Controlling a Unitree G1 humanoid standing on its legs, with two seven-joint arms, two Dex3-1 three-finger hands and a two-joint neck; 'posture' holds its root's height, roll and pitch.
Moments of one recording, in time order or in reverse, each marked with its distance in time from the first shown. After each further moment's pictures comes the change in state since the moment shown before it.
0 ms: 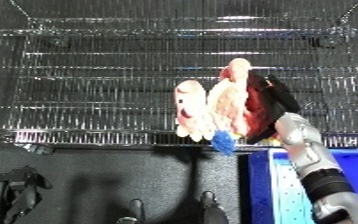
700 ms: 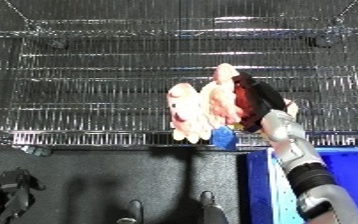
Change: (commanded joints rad) left arm 0.008 0.000 0.035 0.002 -0.008 -0.005 0.002; right arm -0.015 0.049 -0.001 -0.012 -0.009 -0.003 -0.016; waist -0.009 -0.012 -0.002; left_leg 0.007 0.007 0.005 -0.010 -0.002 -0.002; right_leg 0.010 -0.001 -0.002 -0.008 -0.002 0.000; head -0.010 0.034
